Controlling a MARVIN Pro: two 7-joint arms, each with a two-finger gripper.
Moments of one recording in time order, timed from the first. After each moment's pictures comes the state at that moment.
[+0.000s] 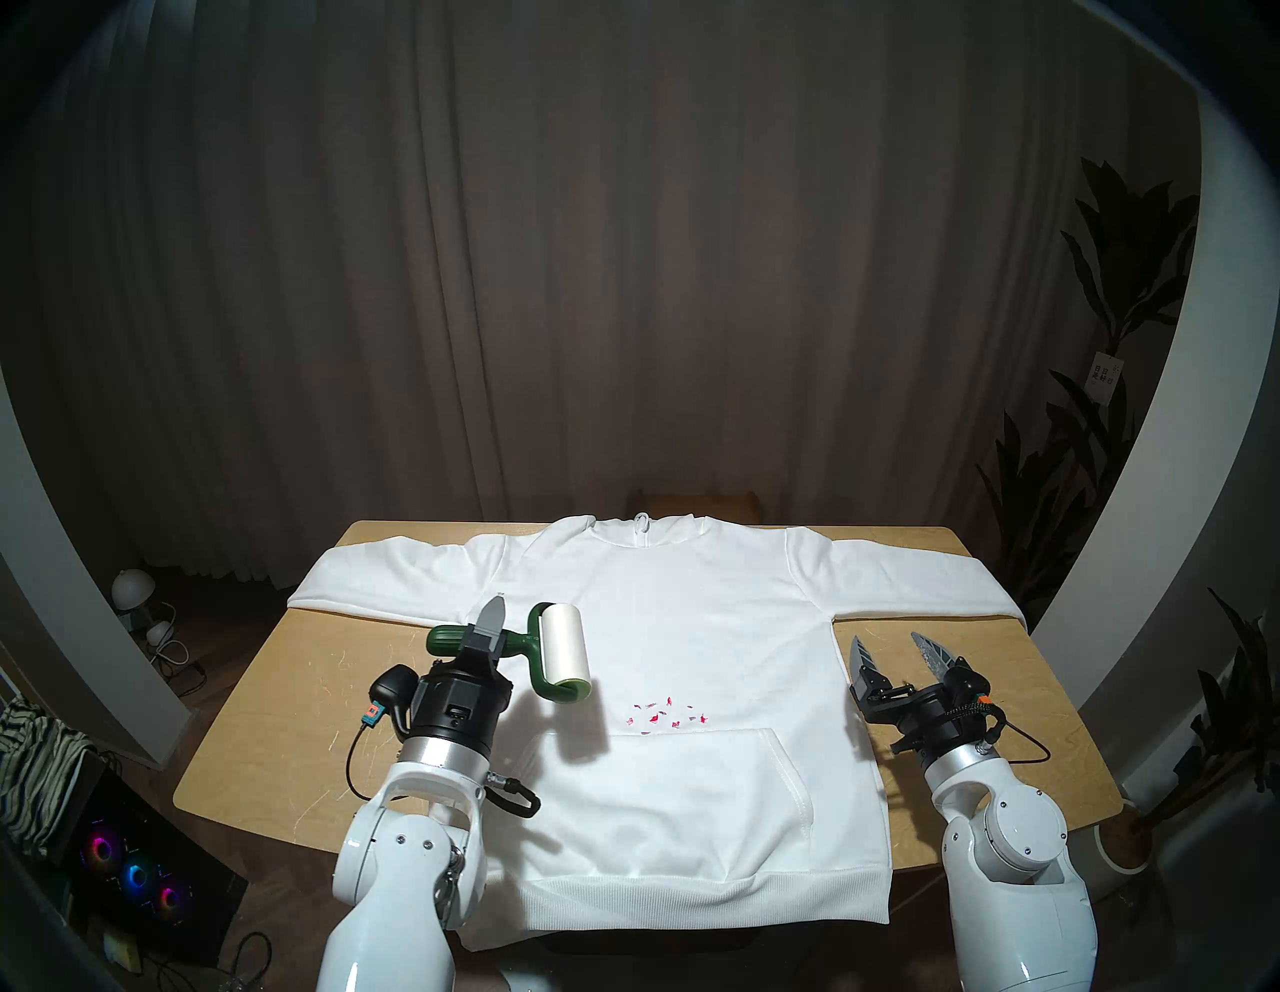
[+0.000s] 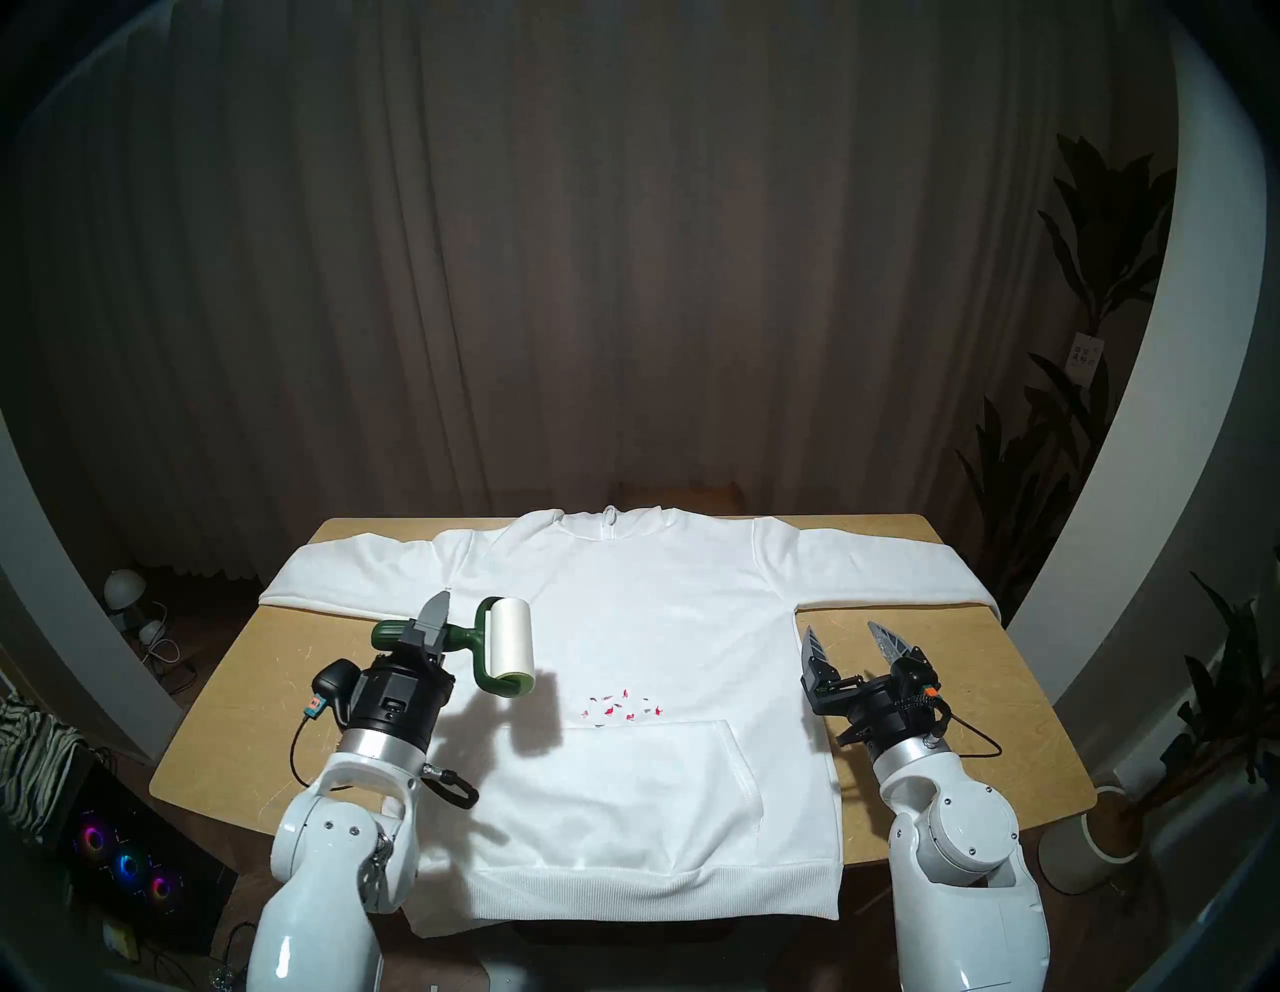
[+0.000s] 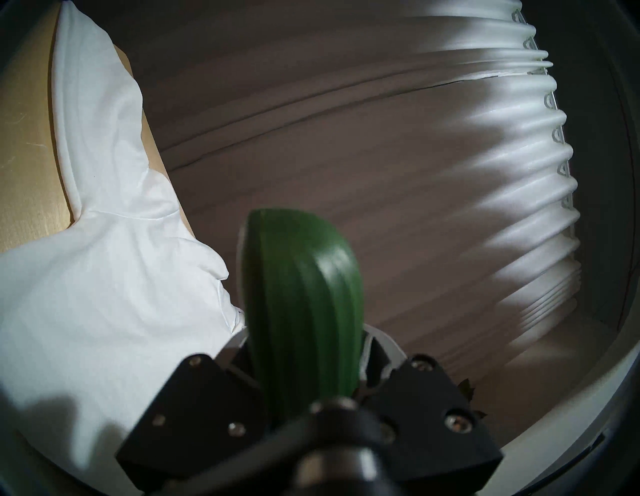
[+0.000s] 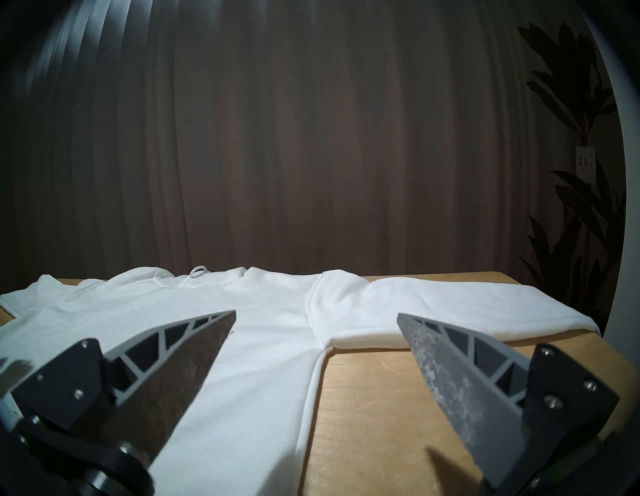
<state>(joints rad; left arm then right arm) 2.05 -1.60 -1.54 -1.99 -1.14 0.02 -0.18 -1.96 -1.46 1.82 -1.74 0.24 -0.14 0.34</state>
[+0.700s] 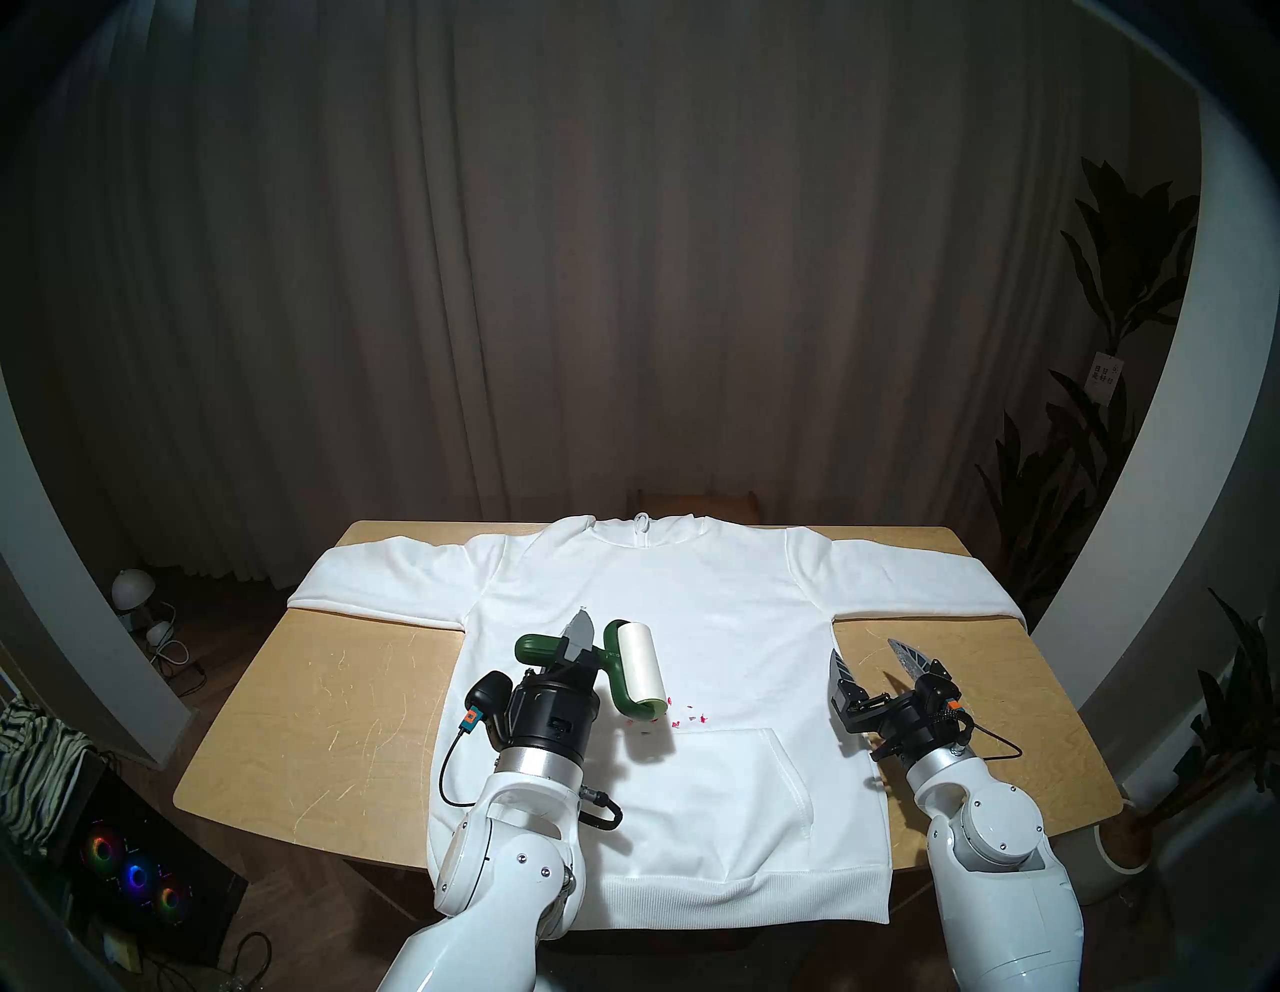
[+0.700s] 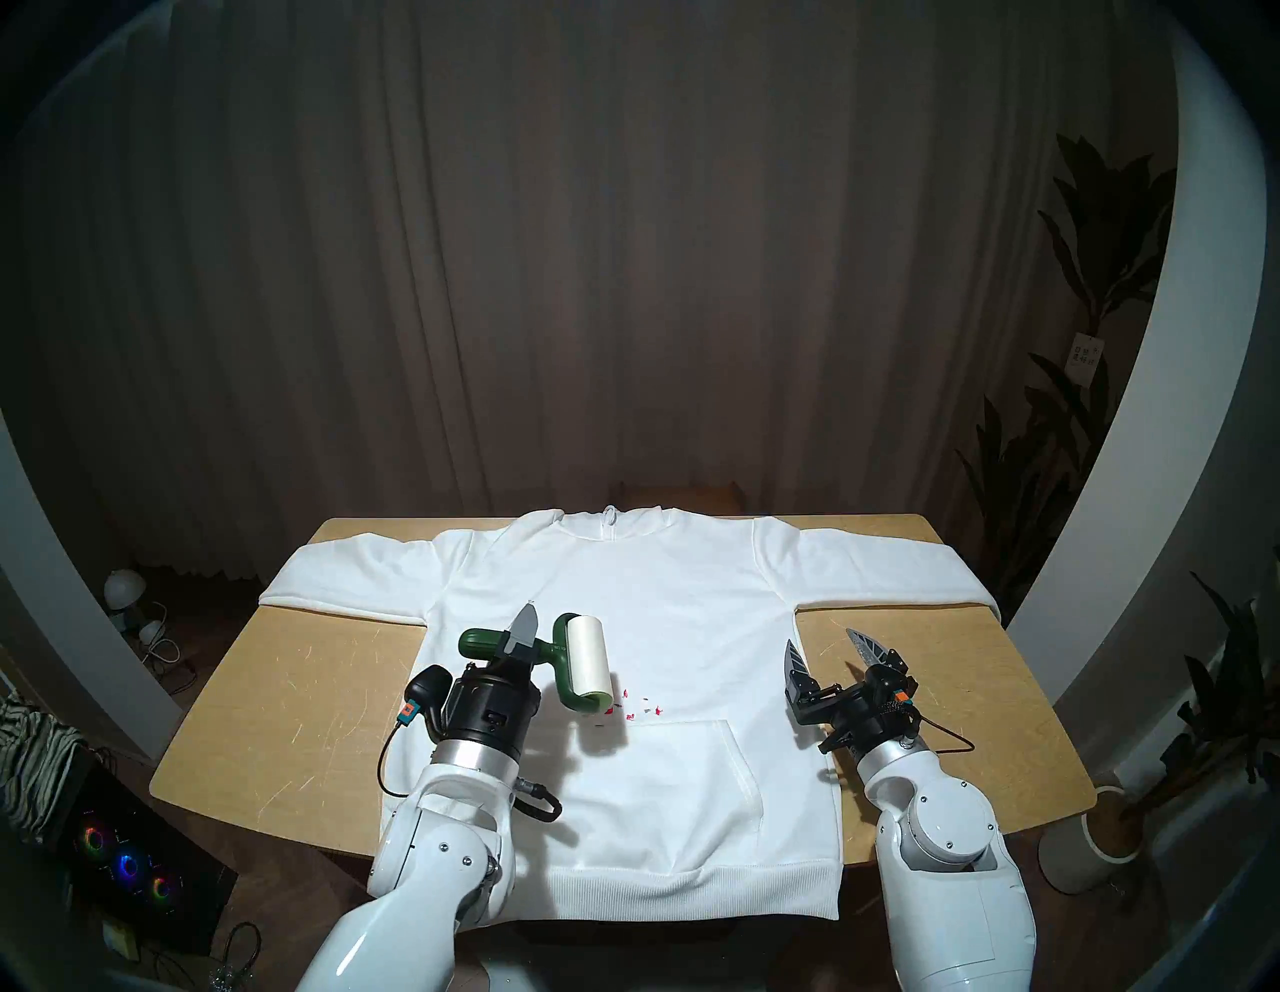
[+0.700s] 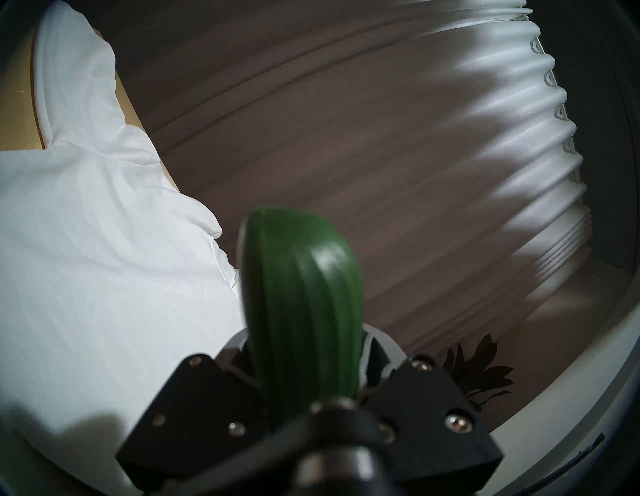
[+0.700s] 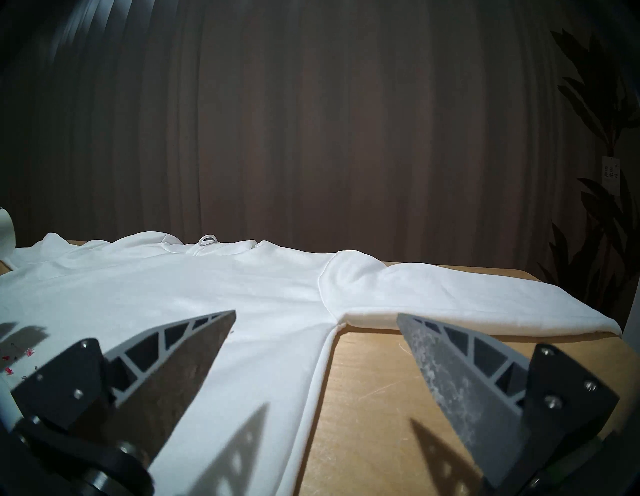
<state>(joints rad) 1.94 -1.46 -1.23 -1.87 -1.07 -0.26 -0.05 -1.89 -1.43 1.78 -1.61 0.16 -0.21 0.35</state>
